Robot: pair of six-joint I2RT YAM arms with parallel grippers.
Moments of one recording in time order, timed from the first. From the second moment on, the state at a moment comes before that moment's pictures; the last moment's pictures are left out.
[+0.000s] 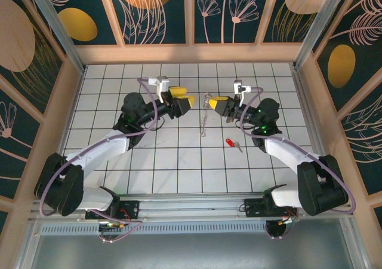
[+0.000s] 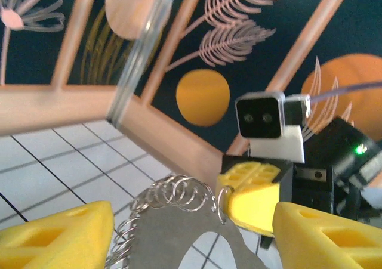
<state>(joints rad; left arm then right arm) -0.55 1.35 0.81 0.67 0.54 -0.56 0.34 1.29 0.63 0.91 -0.89 0.73</state>
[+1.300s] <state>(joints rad) -0.55 1.50 0.74 1.18 0.58 -0.84 0.48 1.49 0.69 1.28 -0.60 0.93</state>
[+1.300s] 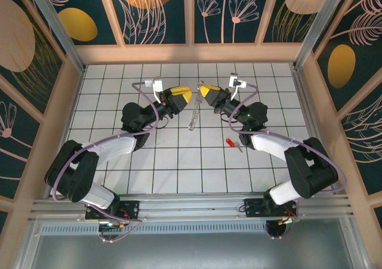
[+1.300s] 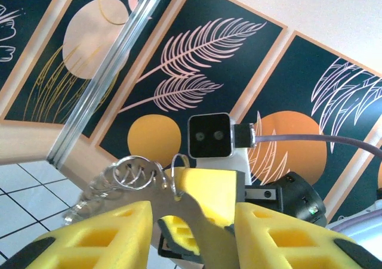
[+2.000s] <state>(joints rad) -0.55 1.53 0.81 1.13 0.55 -0.82 0.51 1.55 0.72 1.38 -0.65 1.02</state>
